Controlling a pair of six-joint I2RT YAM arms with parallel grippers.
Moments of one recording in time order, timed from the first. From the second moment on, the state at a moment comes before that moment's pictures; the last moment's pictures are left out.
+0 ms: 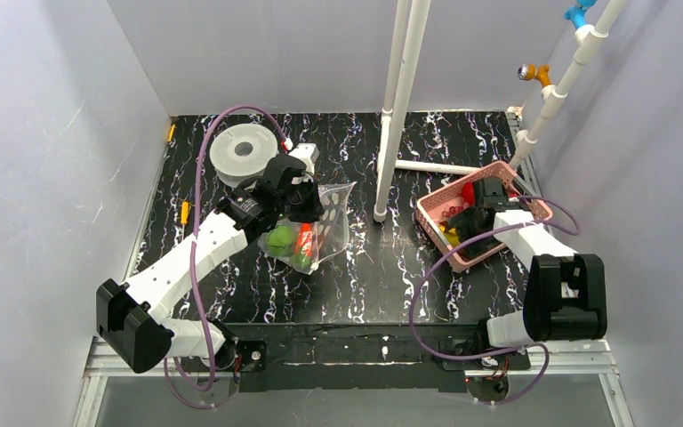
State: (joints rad) left arm -0.67 1.29 1.19 -0.61 -0.04 -0.44; right arm 0.06 1.42 0.80 -0.59 0.05 1.10
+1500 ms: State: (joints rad) left arm -0.67 1.28 1.19 -0.61 0.03 -0.44; right arm 0.72 0.96 0.85 -0.34 -0.35 0.37
